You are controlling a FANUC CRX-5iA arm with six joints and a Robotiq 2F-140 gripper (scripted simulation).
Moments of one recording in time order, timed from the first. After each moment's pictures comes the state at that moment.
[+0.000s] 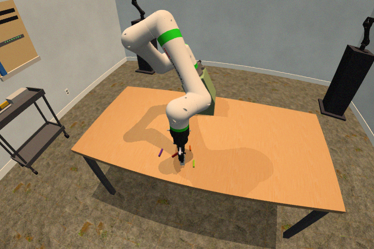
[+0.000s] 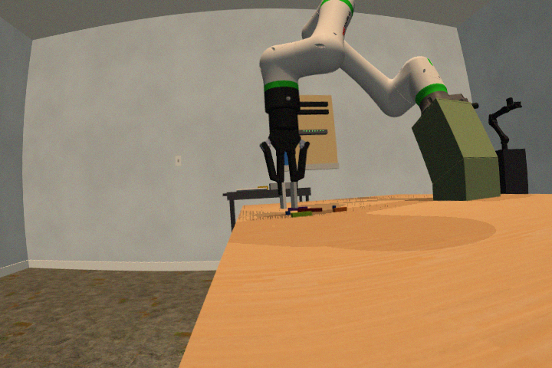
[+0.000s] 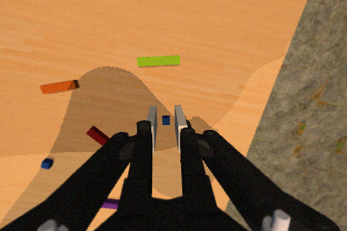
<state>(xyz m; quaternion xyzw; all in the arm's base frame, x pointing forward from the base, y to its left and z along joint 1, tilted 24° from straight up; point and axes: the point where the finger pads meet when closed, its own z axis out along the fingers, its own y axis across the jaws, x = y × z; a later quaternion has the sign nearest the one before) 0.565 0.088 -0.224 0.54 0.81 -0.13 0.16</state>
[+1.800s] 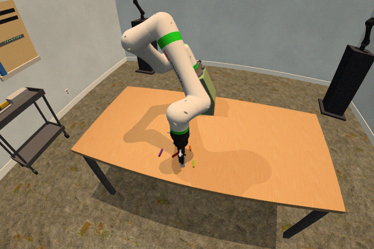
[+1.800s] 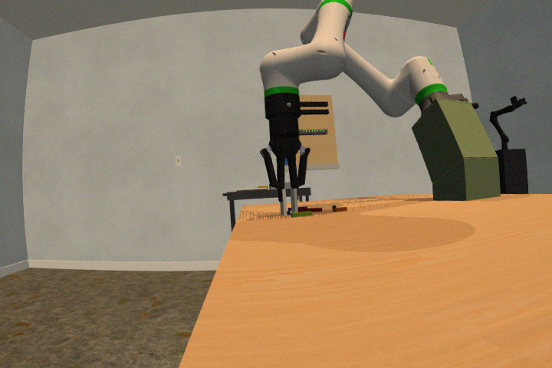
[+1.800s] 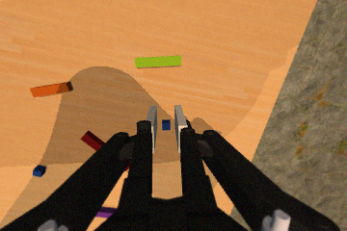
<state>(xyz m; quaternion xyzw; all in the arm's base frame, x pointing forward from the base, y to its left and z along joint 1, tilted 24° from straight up) 0.567 0.081 -0.239 0.54 0.81 -0.13 0.16</state>
